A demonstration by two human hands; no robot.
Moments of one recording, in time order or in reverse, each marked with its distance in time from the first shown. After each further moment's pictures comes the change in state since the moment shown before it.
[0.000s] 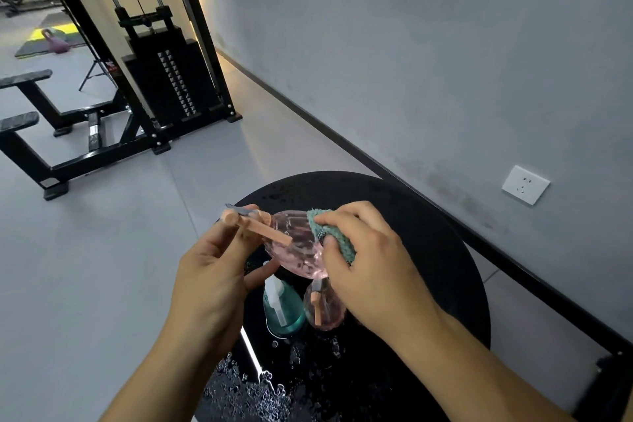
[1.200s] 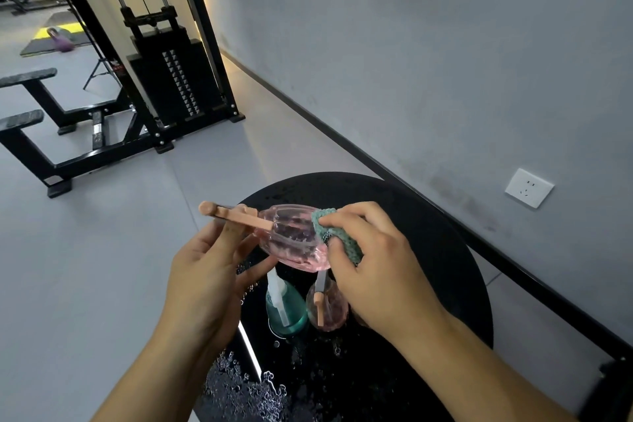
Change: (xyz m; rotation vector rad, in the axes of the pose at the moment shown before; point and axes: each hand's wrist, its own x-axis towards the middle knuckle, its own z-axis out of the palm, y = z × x) left_hand 0.005 0.004 -0.005 -0.104 0.063 -0.044; right_hand -0.001 0.000 -0.001 0.033 0.018 -0.005
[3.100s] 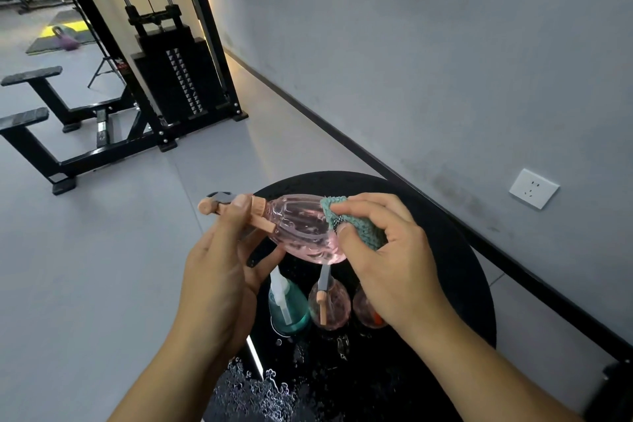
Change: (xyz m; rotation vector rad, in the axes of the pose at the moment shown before) left_hand -0.018 0.011 0.018 -0.011 -0.054 0.032; right_hand 0.002 -0.010 -0.005 0.436 0.163 0.119
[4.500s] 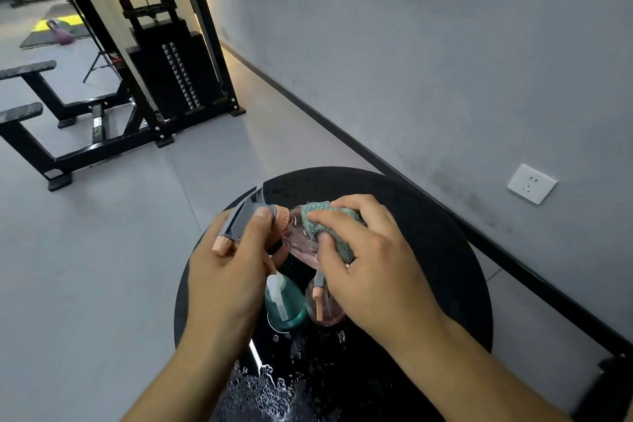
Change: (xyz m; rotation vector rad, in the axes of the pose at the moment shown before) left_hand 0.003 -0.025 0.002 0.189 0.134 0.143; right_hand -0.006 0.009 0.007 -0.516 -0.058 -0.287
